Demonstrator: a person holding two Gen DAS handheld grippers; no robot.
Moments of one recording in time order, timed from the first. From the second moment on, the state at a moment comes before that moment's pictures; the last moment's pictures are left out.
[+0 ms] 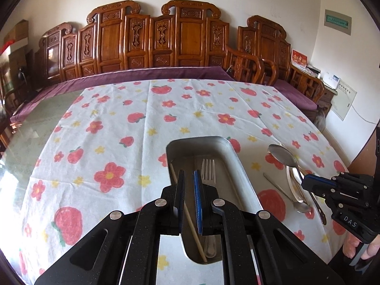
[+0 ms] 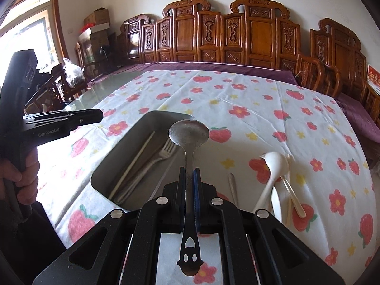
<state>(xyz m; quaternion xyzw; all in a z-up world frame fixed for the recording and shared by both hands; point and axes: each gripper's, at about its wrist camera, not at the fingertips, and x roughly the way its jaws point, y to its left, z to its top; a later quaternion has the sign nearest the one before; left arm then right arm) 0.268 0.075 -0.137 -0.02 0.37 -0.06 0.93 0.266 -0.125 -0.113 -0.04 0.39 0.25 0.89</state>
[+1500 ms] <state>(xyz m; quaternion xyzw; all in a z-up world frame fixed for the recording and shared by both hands) 0.271 0.122 -0.135 -0.04 0.36 -0.02 0.93 0.318 -0.012 -0.159 -0.04 0.46 0.26 0.85</state>
